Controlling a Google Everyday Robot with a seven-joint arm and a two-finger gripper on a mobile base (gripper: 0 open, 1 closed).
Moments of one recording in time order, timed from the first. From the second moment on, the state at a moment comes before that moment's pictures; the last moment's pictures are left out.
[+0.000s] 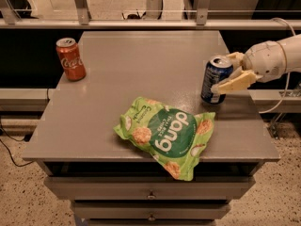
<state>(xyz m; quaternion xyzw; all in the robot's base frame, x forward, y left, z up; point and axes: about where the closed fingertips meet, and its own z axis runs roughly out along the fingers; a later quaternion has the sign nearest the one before) 0.554 -0.192 0.904 -0.58 0.58 0.38 0.42</state>
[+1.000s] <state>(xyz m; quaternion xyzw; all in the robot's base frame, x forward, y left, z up) 0.552 -0.149 0.900 -0.61 0.54 0.42 0.40</state>
